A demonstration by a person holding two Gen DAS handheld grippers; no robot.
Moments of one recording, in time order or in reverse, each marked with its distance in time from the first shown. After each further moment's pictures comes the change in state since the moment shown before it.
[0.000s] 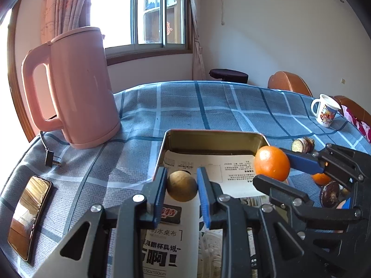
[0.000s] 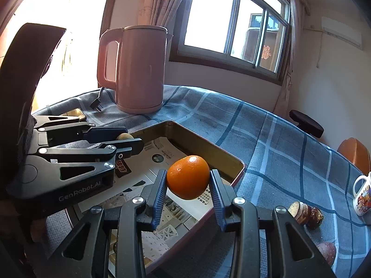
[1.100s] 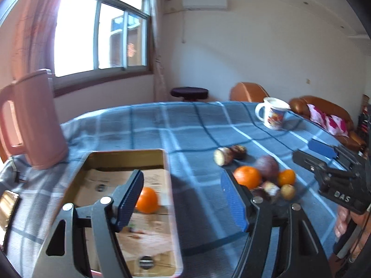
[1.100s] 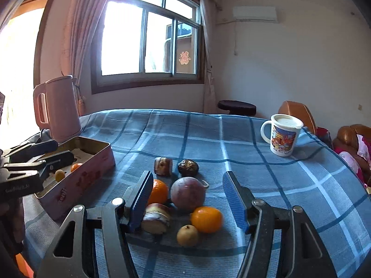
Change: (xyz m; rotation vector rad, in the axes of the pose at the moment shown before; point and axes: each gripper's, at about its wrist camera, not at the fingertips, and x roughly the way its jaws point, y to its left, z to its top) left arm -0.041 -0.108 -0.005 0.102 -0.113 -0.230; right arm -0.135 -0.125 -0.086 0.334 -0.118 -0.367
